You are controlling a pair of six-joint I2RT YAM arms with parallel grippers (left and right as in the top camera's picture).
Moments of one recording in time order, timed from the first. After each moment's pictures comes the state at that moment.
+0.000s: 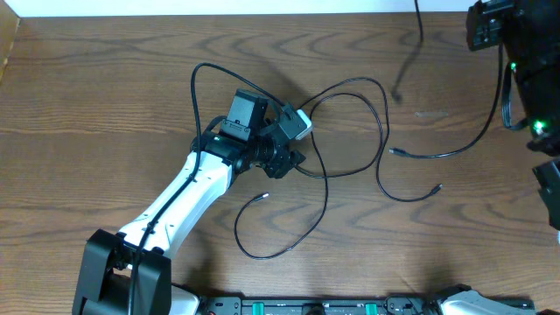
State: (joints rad) left arm -0.40 1.56 1.02 -0.44 0.44 0.43; right arm 0.37 1.39 2.12 -0.68 0.27 -0.27
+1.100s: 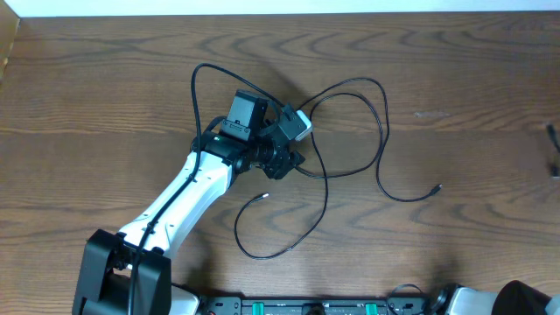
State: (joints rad) left arm -0.40 1.56 1.02 -0.45 0.44 0.43; right arm -0.47 1.50 2.12 -0.68 0.47 -0.21
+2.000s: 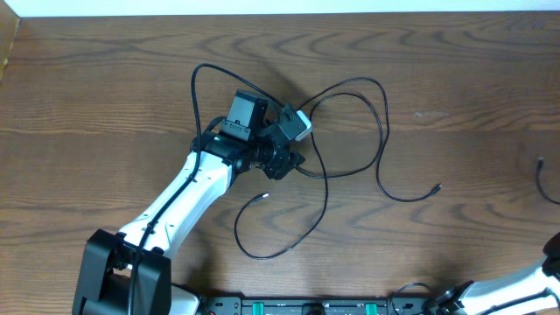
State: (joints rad) left arm -0.40 1.56 1.02 -0.46 0.44 0.43; right arm -0.87 1.91 2.12 -1.03 0.39 0.26
